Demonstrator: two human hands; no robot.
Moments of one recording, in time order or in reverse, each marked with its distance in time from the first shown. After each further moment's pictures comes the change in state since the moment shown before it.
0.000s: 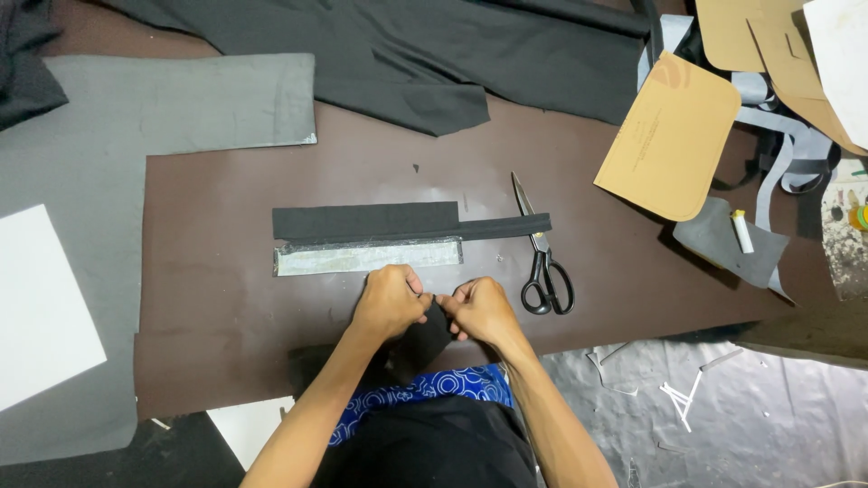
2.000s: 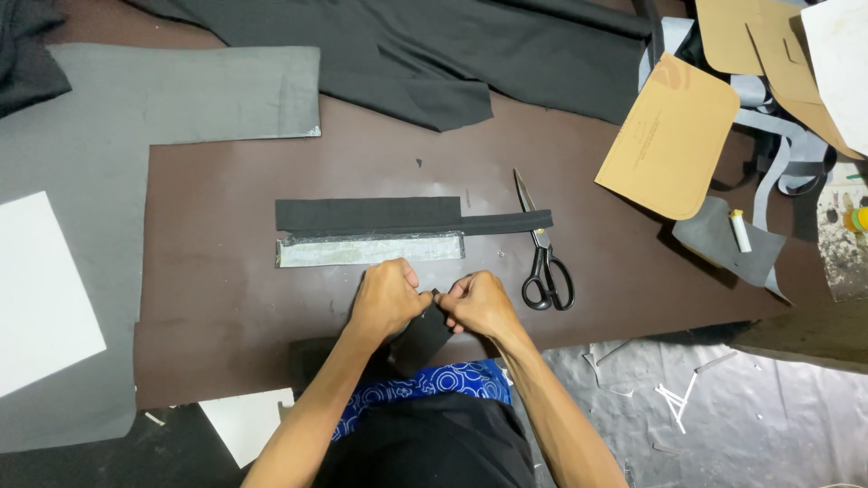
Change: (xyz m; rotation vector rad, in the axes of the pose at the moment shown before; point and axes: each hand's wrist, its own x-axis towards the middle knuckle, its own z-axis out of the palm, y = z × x) left_hand 0.000 -0.017 0.003 0.053 0.147 0.052; right_hand 0.000 0.000 0.002 -0.034 -0.030 -0.006
